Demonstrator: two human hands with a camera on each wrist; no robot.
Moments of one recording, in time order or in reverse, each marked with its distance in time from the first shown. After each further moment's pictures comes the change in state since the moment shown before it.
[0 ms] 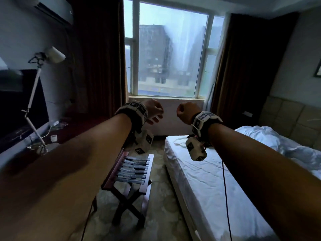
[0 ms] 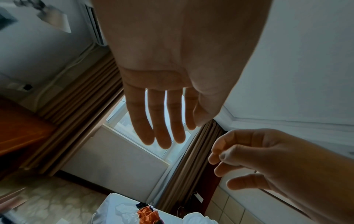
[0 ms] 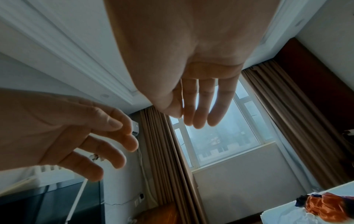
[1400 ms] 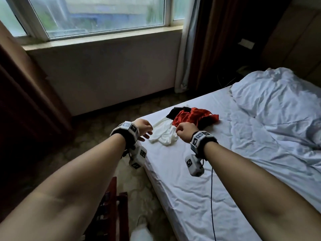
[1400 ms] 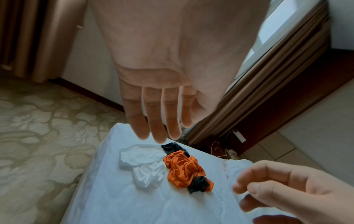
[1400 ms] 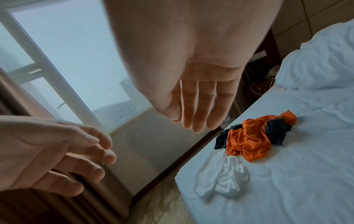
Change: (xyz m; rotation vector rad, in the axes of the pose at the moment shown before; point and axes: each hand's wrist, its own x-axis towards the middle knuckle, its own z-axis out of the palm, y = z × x) left_hand 0.971 -0.329 0.315 -0.037 -0.488 -0.386; right_hand 0.656 0.549 0.533 0.134 -0.494 0.534
